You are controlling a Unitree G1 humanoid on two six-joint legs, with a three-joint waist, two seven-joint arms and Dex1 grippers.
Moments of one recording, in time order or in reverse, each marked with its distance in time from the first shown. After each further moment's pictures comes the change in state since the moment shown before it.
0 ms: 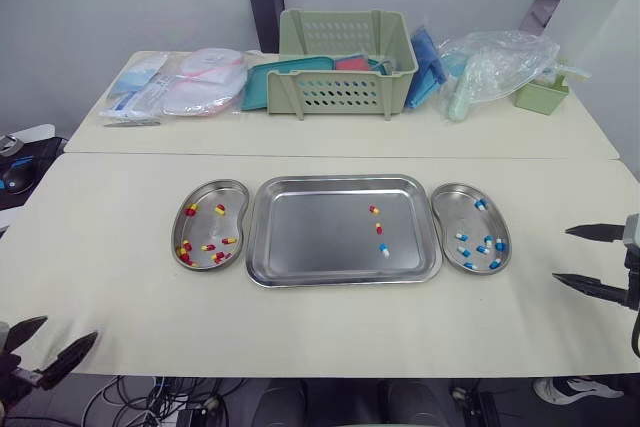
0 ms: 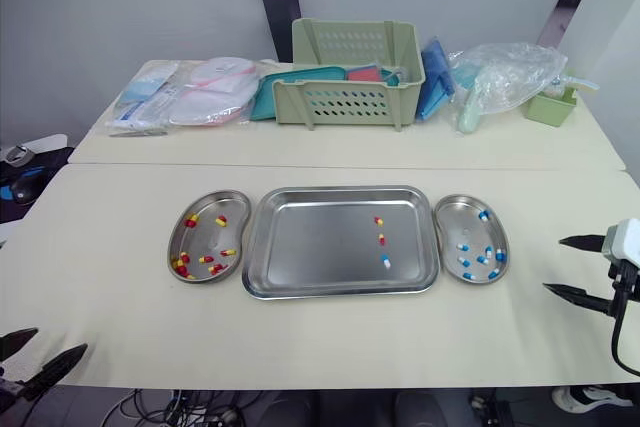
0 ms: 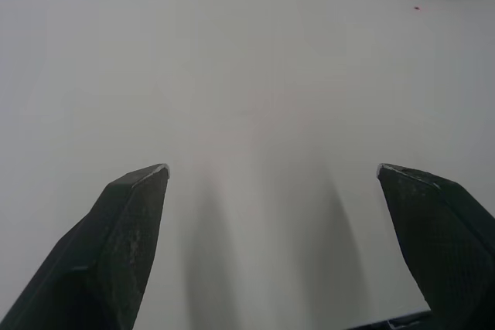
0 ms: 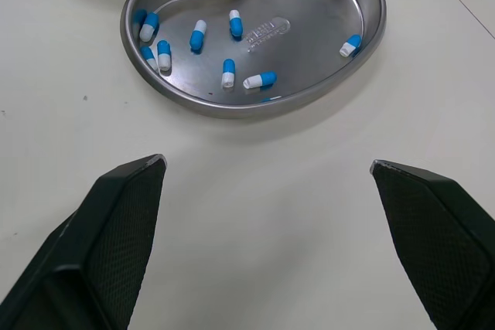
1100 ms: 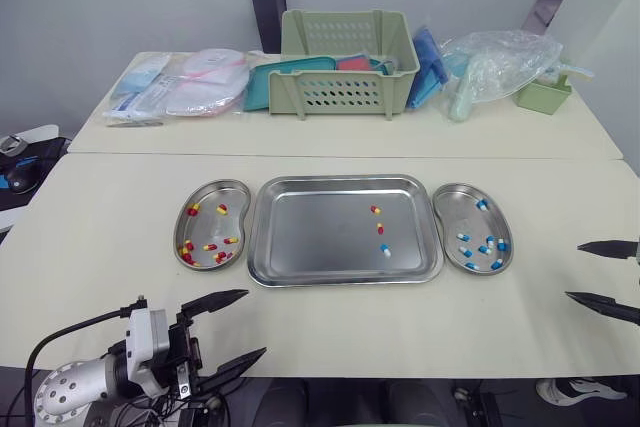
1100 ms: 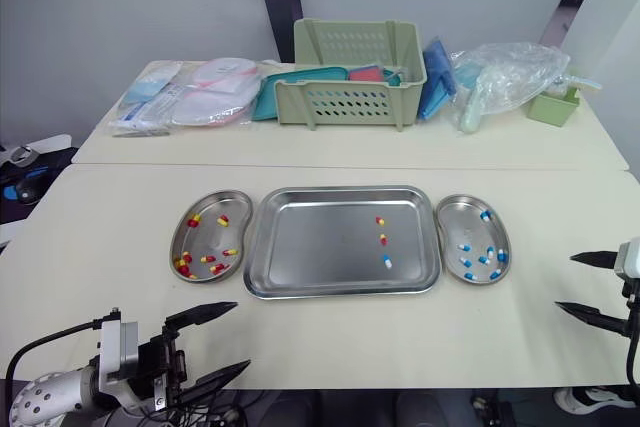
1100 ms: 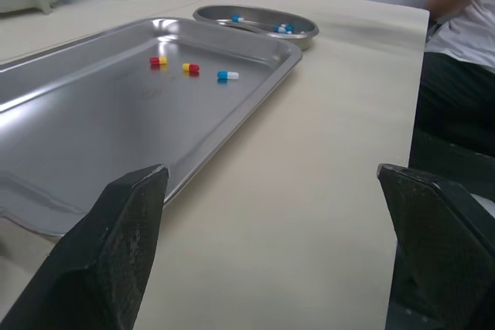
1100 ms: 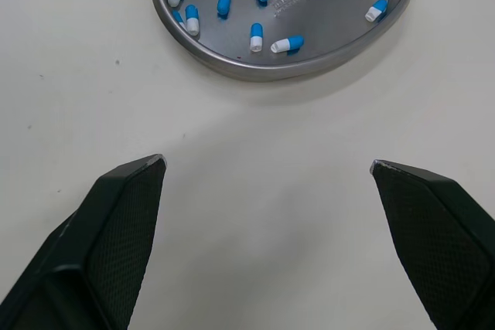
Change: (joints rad) left arm -0.172 -0.174 -0.508 -0.258 -0.105 -0.316 -0.299; right arm 0.164 0.000 -0.108 -0.079 -0.001 0.005 0.013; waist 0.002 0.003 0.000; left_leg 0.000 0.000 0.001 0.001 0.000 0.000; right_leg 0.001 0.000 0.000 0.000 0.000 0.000
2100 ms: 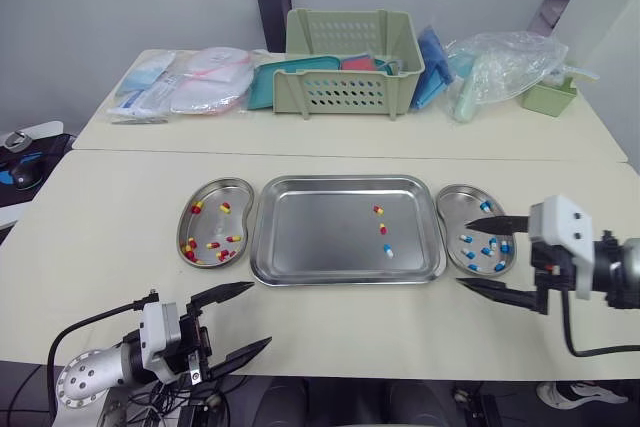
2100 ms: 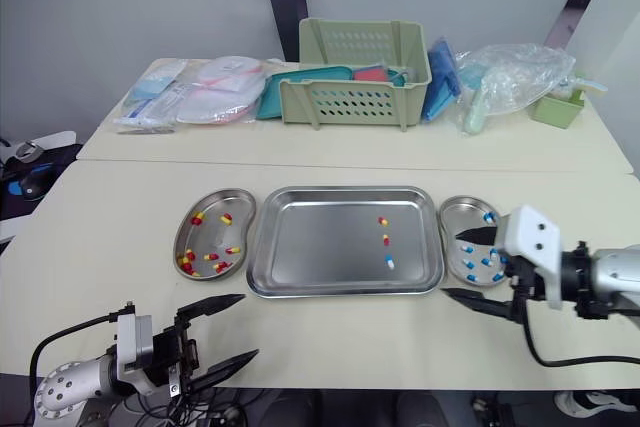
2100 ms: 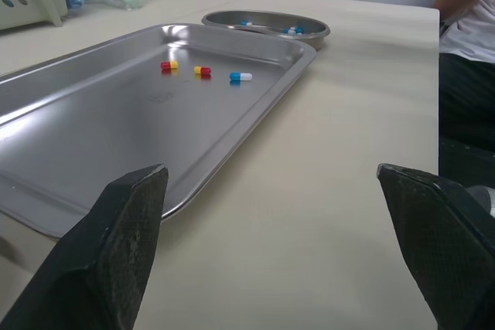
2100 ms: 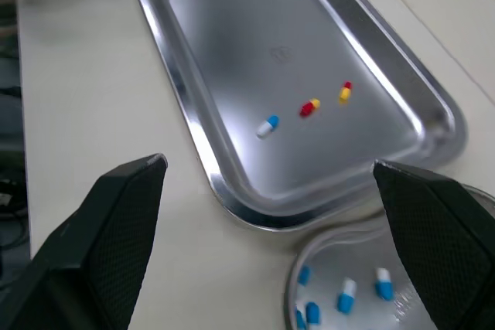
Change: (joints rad) left arm -0.098 0.013 -0.062 0.136 0.015 -0.089 -0.006; right arm -0.222 0.066 0.249 -0.780 0.289 0.653 -0.383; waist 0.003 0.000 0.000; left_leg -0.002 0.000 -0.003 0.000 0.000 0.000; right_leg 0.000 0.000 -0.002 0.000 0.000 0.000
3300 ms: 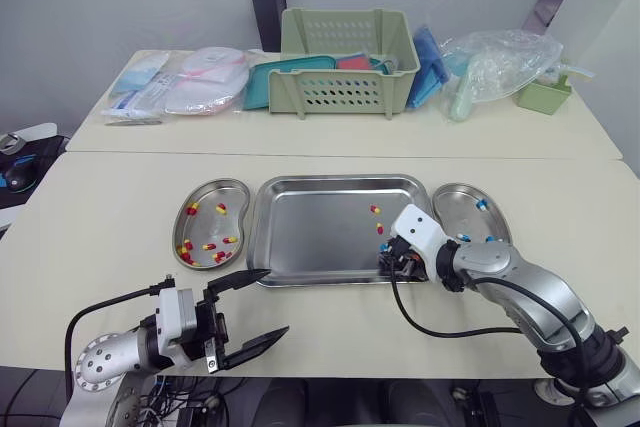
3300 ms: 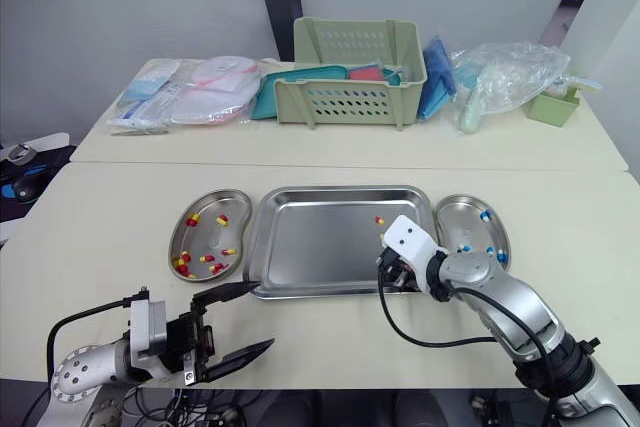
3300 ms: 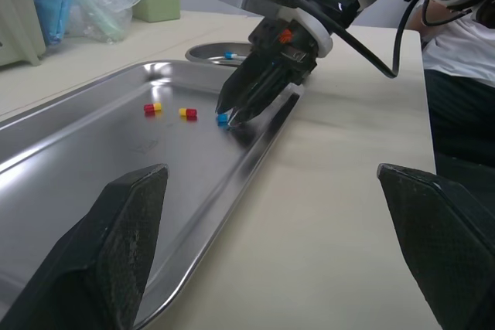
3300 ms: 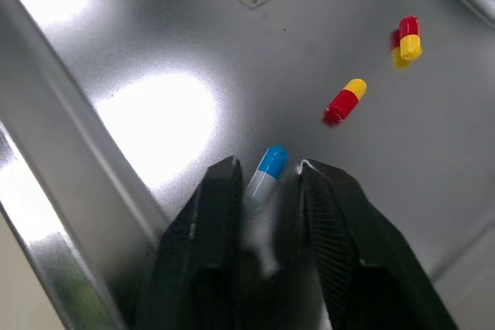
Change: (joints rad) left arm -0.040 0.018 -0.066 -0.104 -0.013 0.060 0.091; right arm -0.395 0.406 0.660 0.168 -0.395 0.355 -0.478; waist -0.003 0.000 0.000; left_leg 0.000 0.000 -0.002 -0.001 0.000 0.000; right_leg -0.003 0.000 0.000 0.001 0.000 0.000
